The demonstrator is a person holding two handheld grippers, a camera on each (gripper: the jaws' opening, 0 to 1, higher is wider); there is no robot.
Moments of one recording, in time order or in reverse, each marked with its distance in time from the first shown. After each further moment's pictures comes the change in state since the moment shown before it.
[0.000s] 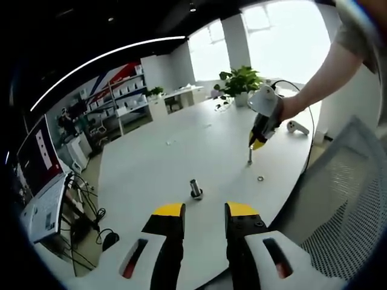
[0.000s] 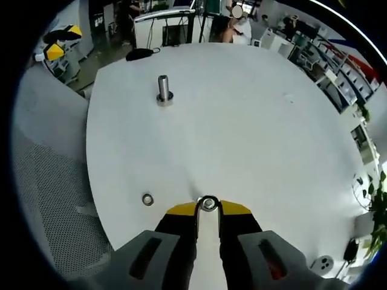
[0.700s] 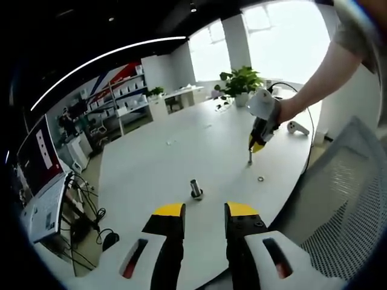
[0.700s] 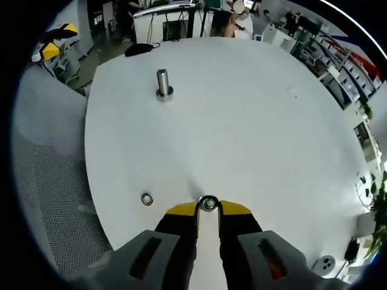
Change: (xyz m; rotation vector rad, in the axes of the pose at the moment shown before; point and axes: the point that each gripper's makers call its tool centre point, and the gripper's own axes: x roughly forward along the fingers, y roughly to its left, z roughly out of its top) left arm 0.000 0.001 -0.001 0.001 0.000 0.002; right arm 0.009 0.002 -0.003 0.008 0.037 0.017
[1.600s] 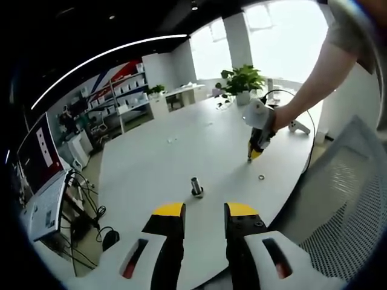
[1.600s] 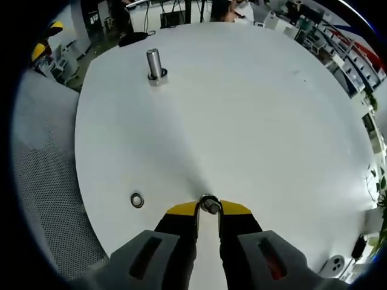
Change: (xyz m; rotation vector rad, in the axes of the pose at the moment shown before) left arm 0.001 0.002 -0.004 -0.008 0.012 0.004; right arm 0.028 0.013 -0.009 0.030 0.083 0.038
